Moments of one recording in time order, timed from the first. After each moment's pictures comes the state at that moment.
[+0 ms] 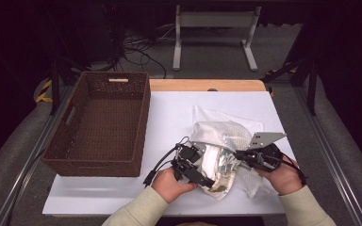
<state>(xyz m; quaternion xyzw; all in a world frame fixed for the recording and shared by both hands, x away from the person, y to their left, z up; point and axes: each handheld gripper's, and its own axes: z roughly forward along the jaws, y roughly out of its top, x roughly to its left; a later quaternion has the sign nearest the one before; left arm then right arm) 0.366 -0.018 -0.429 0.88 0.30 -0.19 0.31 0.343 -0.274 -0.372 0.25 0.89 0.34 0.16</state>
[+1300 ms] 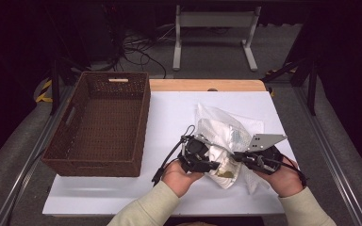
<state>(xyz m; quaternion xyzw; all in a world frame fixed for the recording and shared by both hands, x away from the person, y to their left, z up) 0.364 -0.036 -0.388 0.87 0.28 -0.06 0.39 0.332 -0.267 -0.362 0.23 0.89 0.35 0.16</state>
